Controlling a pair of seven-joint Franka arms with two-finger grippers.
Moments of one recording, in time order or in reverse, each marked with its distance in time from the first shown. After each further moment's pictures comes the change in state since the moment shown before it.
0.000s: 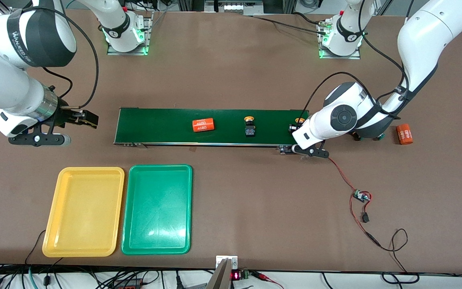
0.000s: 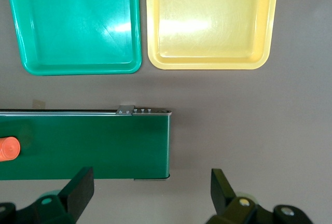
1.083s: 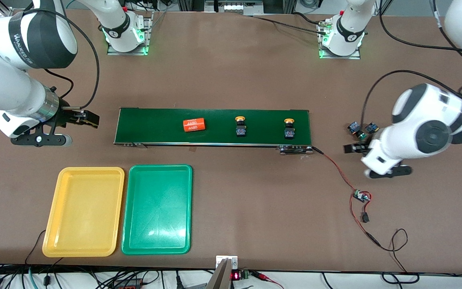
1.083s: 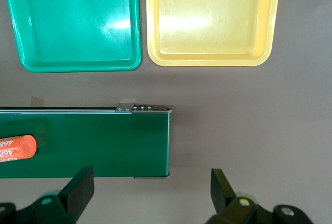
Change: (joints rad) left arm 0.145 -0.084 0.063 0.320 0.005 -0.407 0.002; right arm -0.001 0.001 0.000 -0.007 0.003 -0.003 0.000
